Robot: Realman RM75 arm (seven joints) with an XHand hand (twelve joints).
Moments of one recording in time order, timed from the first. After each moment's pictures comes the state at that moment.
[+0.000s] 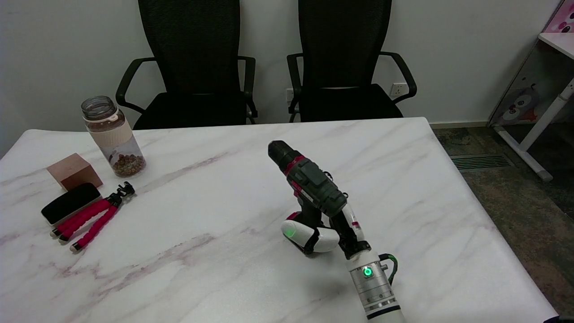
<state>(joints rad) -0.05 -1.26 0.63 -1.06 -2.07 1.32 0.81</state>
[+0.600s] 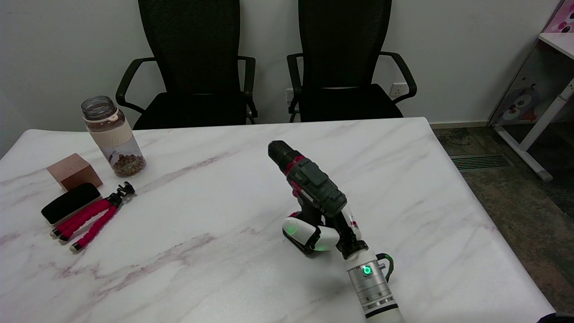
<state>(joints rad) -0.03 -1.27 0.62 -1.03 -2.06 1.31 0.91</state>
